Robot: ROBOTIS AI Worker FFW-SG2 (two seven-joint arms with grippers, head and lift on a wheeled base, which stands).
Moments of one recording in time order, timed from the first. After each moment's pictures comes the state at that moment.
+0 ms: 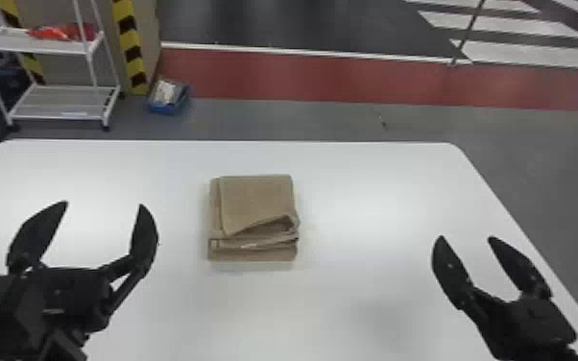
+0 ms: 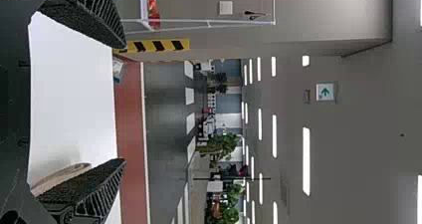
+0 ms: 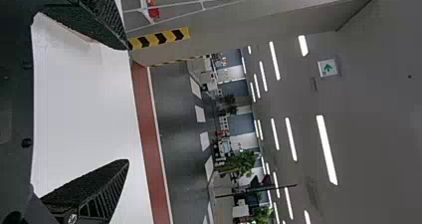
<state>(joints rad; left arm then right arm) 0.54 0.28 -0.18 -2.20 0.08 0.00 0.29 0.71 -0.05 -0.27 -2.20 -0.40 -0.04 0.32</state>
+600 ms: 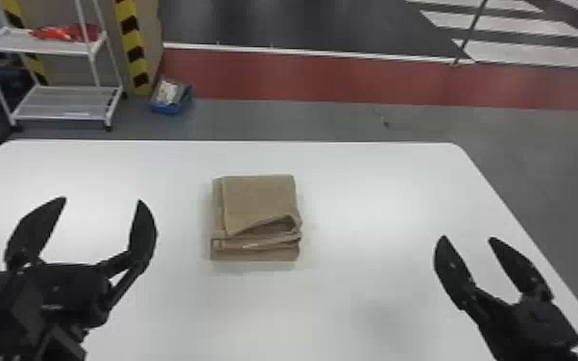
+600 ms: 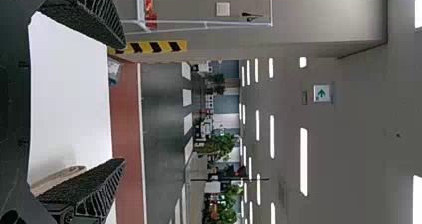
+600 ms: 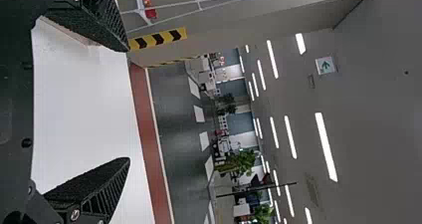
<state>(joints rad) 0.53 0.28 -0.17 -2.21 0.09 0.00 0.29 0.72 -0.04 -0.26 -2.21 -0.41 -0.04 0.32</state>
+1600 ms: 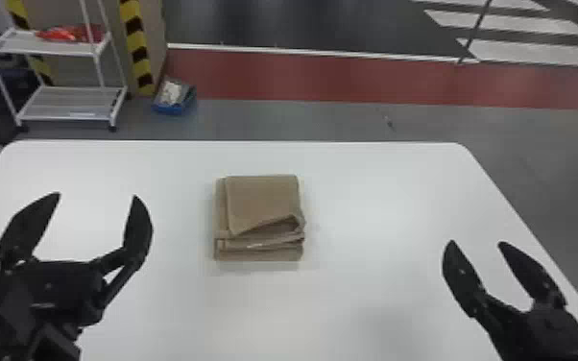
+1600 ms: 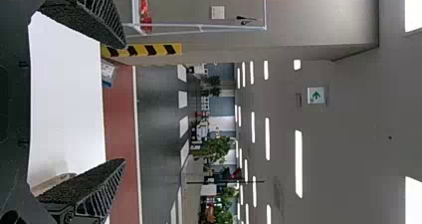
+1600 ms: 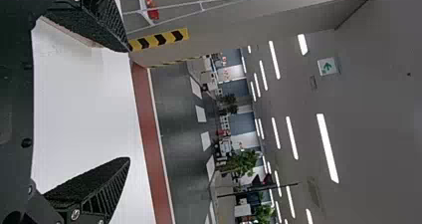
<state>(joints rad) 0.55 0.30 -0.15 -2.23 0.10 -0.01 0.29 0.76 -0.04 -0.27 -2.24 -0.41 -0.04 0.32</state>
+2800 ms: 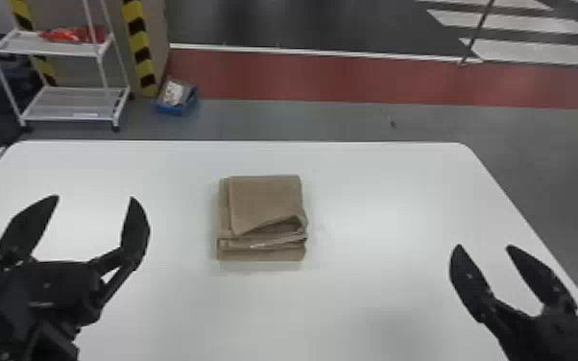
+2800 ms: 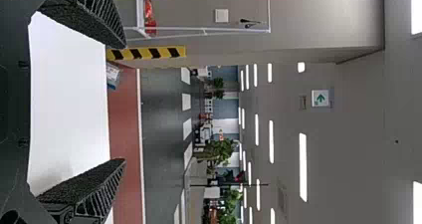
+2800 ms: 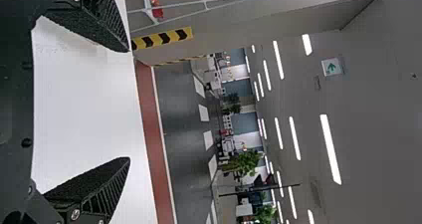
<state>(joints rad) 0.55 0.30 -0.13 -2.22 0.11 0.00 0.29 0.78 -0.04 -0.29 -2.26 -0.41 -0.02 0.32</state>
